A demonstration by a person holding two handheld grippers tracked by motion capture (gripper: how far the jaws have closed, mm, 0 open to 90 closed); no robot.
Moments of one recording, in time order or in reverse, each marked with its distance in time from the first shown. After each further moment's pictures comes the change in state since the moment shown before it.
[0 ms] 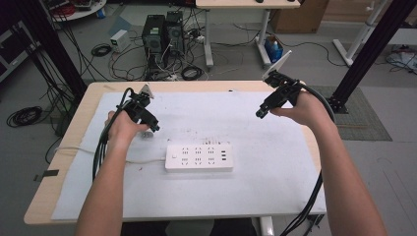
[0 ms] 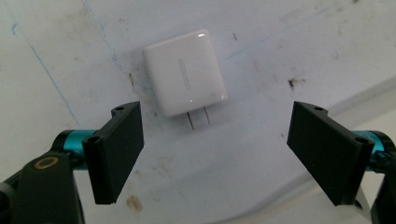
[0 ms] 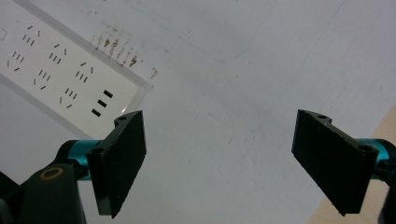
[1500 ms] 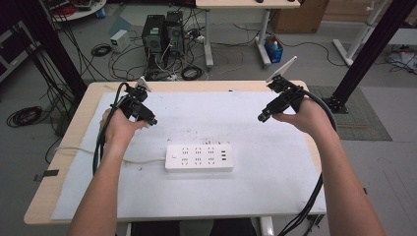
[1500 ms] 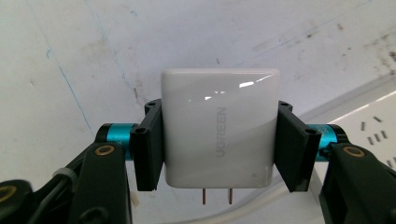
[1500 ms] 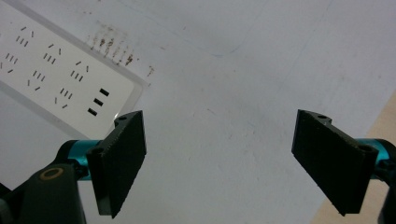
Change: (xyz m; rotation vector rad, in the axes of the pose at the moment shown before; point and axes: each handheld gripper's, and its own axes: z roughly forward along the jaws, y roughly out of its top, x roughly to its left) left arm -0.017 -0.013 -0.055 -0.142 -0.007 0.035; right arm 0.003 -0.017 0.001 -0.038 -0.020 0.034
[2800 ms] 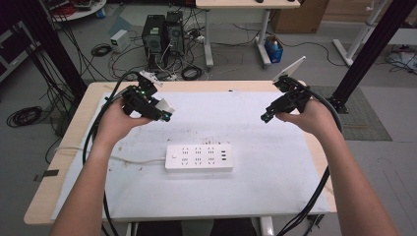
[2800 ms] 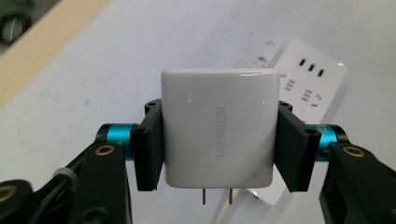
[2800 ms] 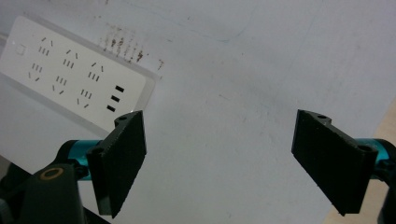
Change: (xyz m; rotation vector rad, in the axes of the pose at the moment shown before) left arm -0.046 0.001 -0.059 -0.305 -0.274 0.533; right arm -0.007 -0.009 -0.009 0.028 0.066 0.138
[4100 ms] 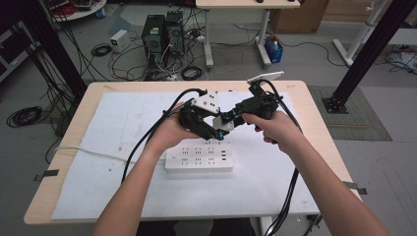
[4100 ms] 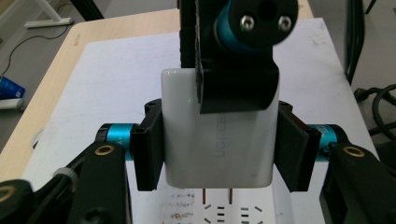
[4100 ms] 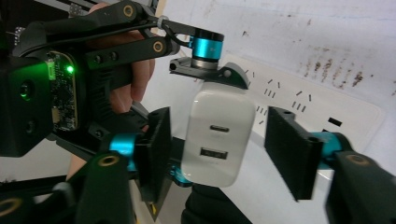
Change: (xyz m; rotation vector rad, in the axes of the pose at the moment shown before) left arm -0.083 0.059 0.078 -0.251 -0.214 0.444; right arm 0.066 0.009 0.031 -0.074 0.659 0.186
